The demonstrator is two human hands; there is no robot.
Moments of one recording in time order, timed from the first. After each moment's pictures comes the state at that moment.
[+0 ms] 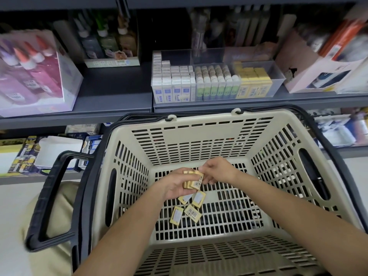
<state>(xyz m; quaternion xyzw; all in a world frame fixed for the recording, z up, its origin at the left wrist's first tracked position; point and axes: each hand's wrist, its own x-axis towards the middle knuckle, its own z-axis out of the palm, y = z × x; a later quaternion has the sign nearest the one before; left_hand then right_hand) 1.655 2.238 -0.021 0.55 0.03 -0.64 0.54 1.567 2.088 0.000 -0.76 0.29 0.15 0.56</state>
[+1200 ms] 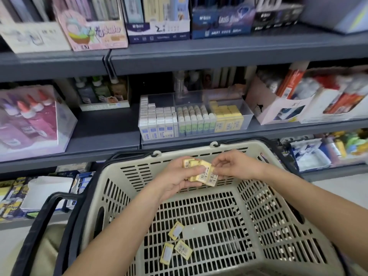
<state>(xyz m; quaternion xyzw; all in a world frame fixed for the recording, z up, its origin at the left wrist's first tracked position) 1.666 2.181 0.102 0.55 -0.17 -0.53 0.62 1.550 2.017 0.131 -0.84 0.16 0.11 0.50</state>
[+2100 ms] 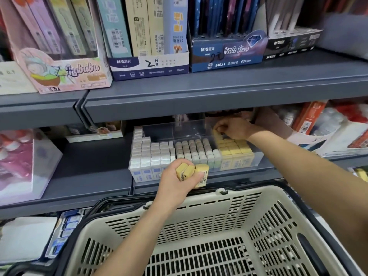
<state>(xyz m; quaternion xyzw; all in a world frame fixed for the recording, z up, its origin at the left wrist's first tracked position) 1.723 2.125 0.110 0.70 -0.26 -0.24 0.62 1.711 1.862 0.156 -0.95 0.23 0.02 0.19</state>
